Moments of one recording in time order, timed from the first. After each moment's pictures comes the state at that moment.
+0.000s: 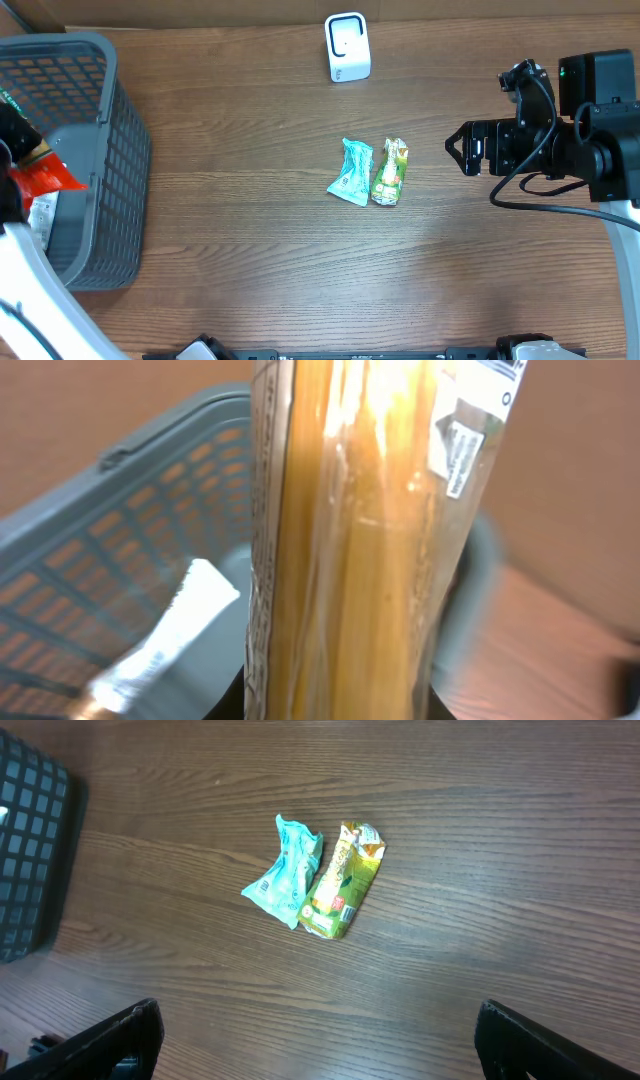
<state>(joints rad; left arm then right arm) 0.67 1.34 1.72 -0.94 0.17 -0.14 0.10 1.37 1.67 -1.33 -0.35 0.04</state>
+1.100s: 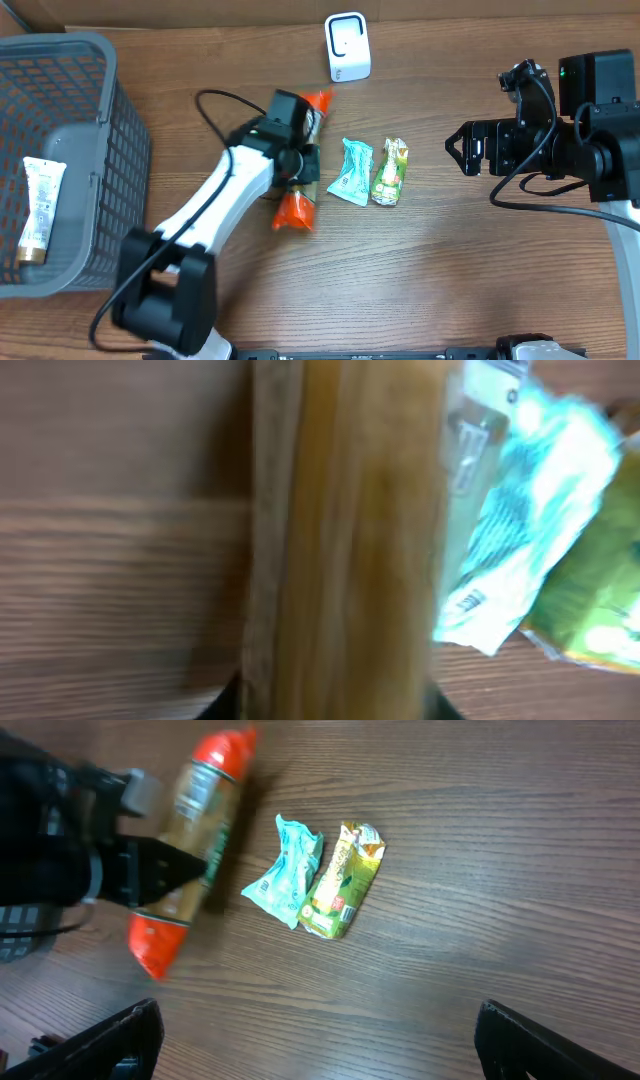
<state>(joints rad) -0.36 1.76 1.25 -0.73 0.08 -0.44 0.10 1.37 1.67 -1.33 -0.35 0.04</state>
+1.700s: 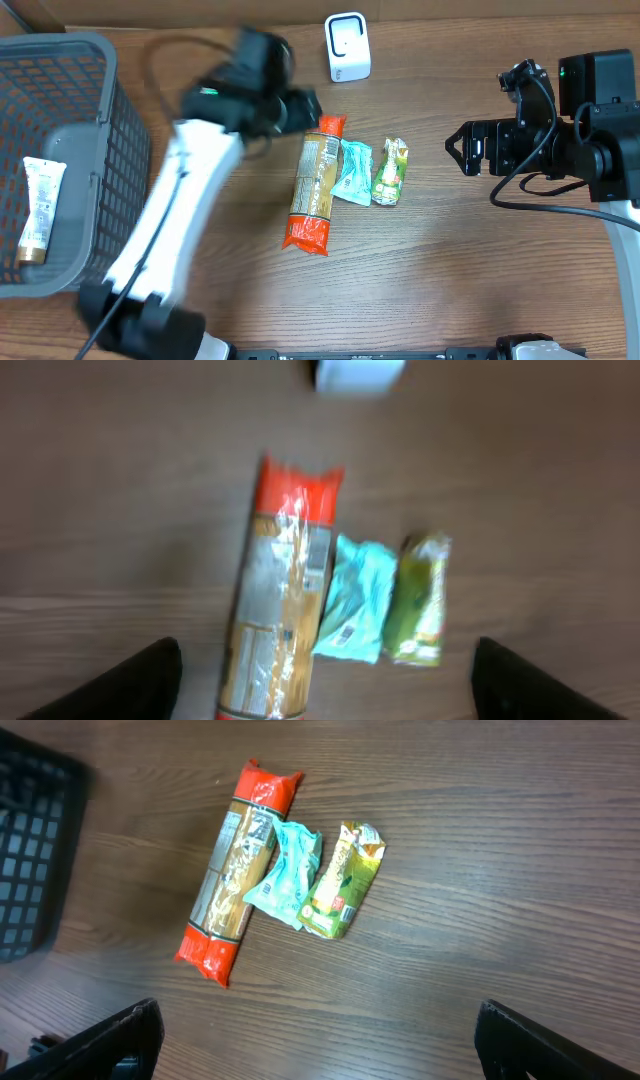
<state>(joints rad) -0.29 1.68 1.71 -1.05 0.13 -0.42 0.10 1.37 1.67 -1.33 -0.35 0.04</state>
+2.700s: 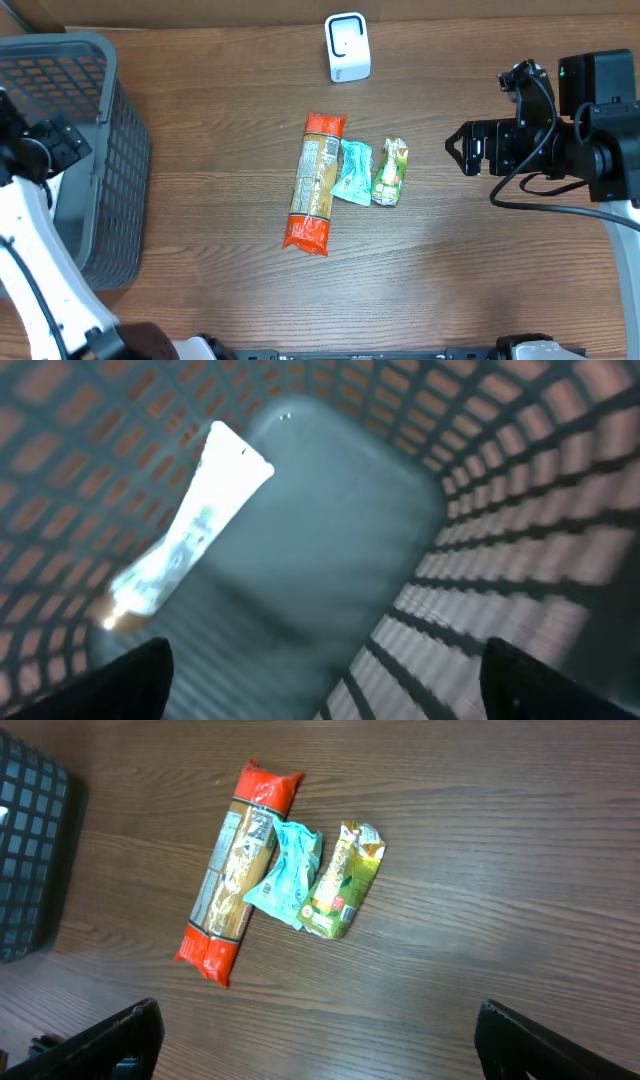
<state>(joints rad) 0.60 1.54 1.64 -1.06 -0.03 -0.06 0.10 1.37 1.67 -1.33 -0.35 0.04</state>
